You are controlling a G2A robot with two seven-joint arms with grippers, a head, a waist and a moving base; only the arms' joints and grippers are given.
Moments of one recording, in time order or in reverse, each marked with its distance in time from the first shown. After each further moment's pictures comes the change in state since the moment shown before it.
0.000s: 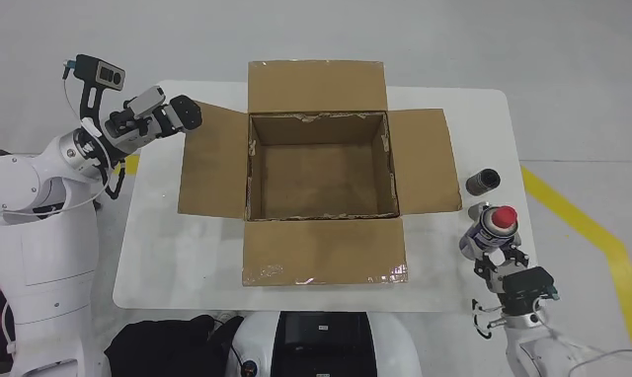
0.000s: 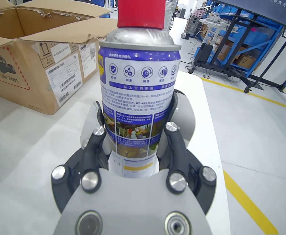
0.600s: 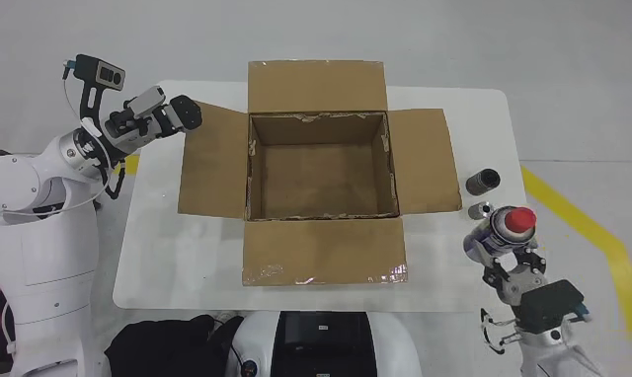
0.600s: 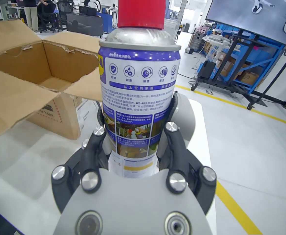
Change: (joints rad) left arm 0.000 0.000 0.000 0.000 0.000 0.000 0.000; right arm -0.195 0.004 0.069 -0.294 0.022 -0.001 0.042
